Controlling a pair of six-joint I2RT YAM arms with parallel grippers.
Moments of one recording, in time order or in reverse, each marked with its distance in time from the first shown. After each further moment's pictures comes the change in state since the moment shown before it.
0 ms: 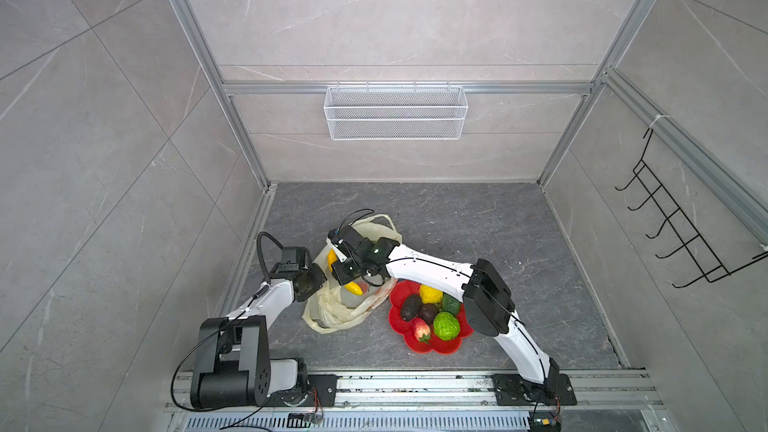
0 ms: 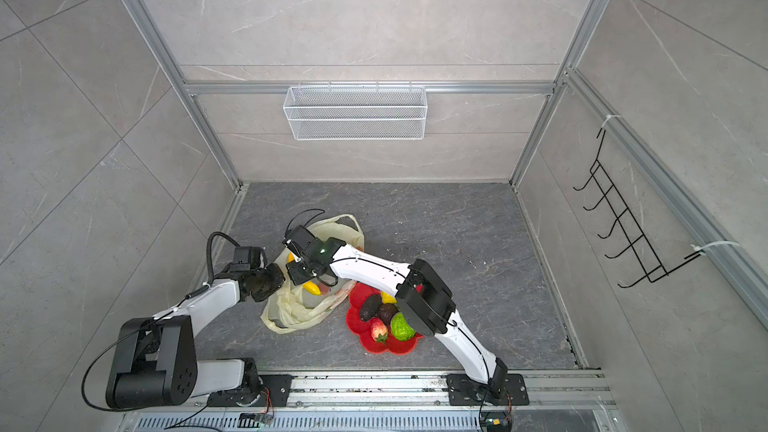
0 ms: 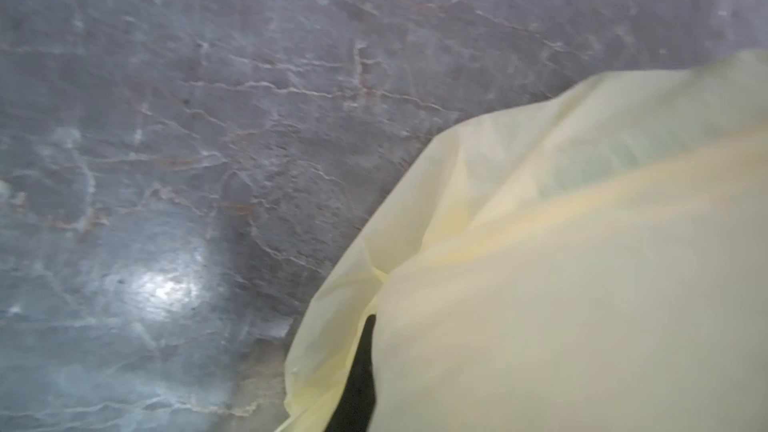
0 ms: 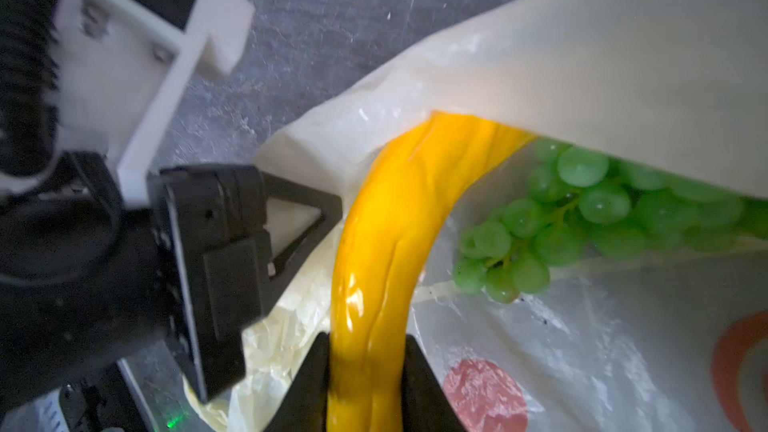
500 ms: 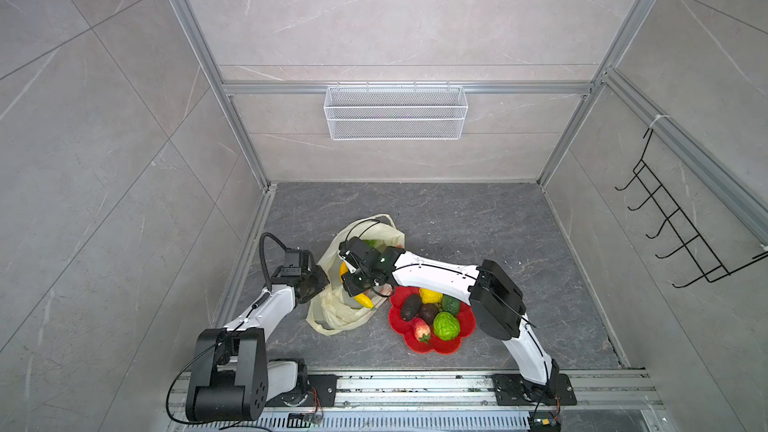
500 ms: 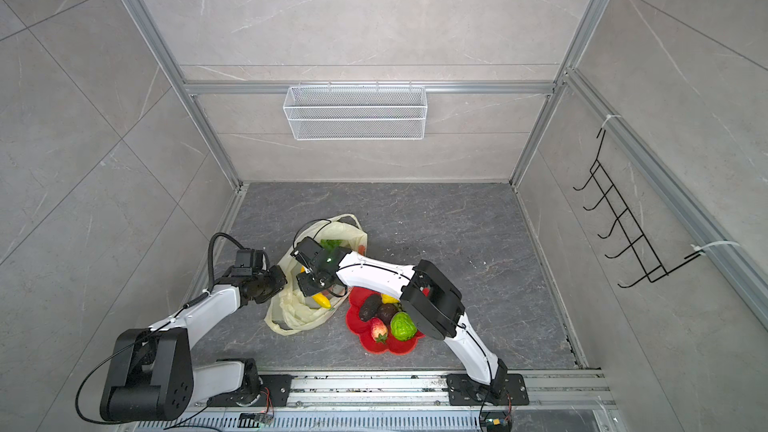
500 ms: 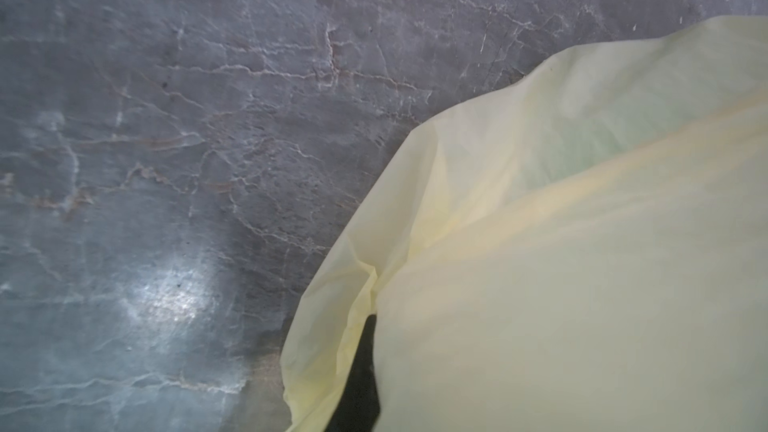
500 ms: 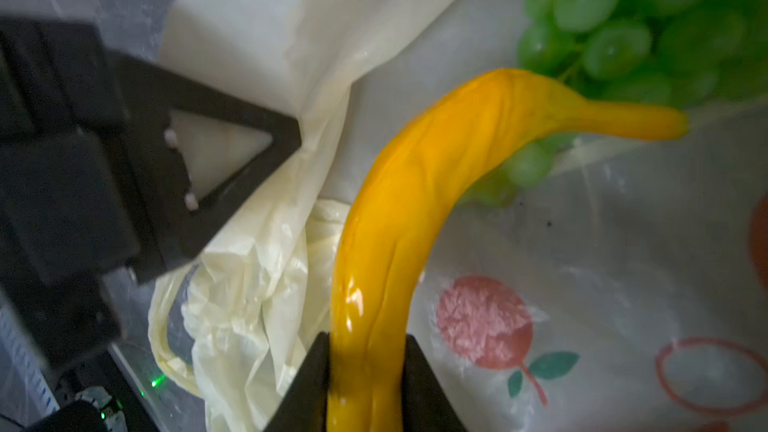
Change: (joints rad) left arm -0.025 -0.035 -0.024 0.002 -0.031 0.003; right arm 0.026 -0.124 -0.279 0.026 -0.006 0.063
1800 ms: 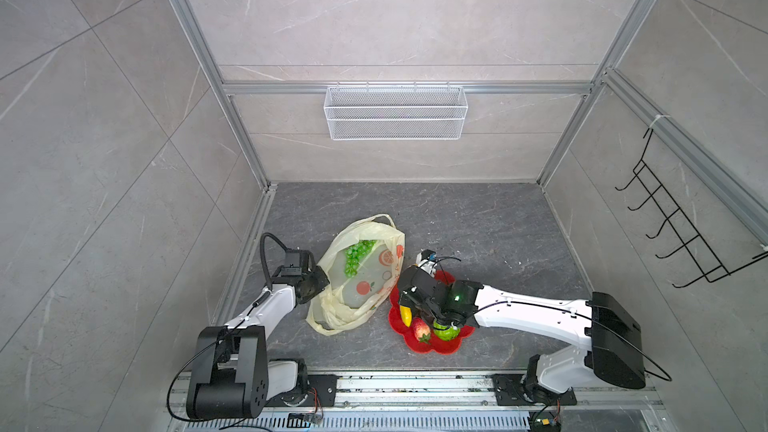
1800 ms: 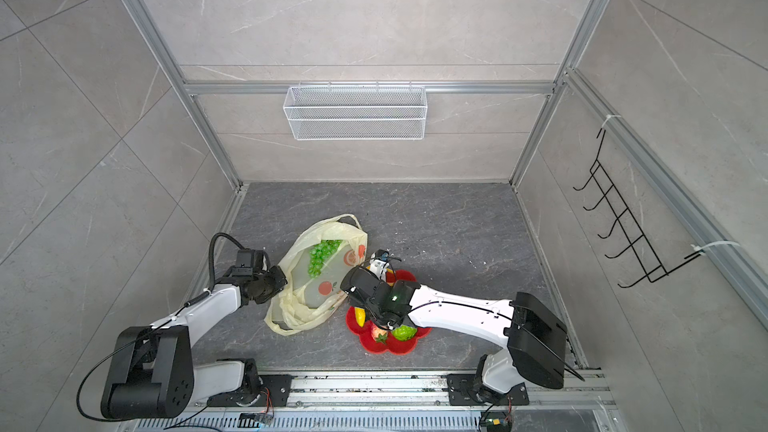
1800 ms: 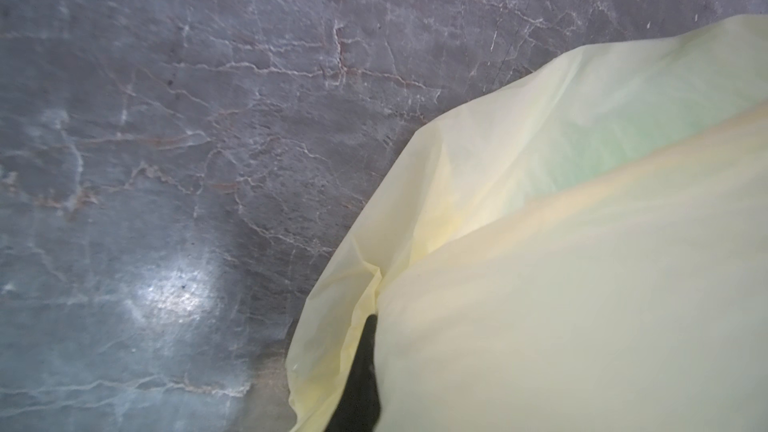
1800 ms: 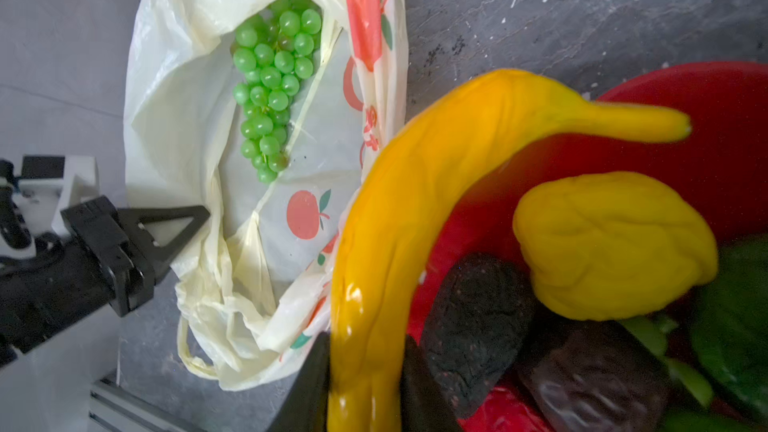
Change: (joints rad) left arm 0.000 0.011 0.000 0.000 -0.008 0.000; right arm 0.058 -0.661 -0.724 0.178 0.455 0.758
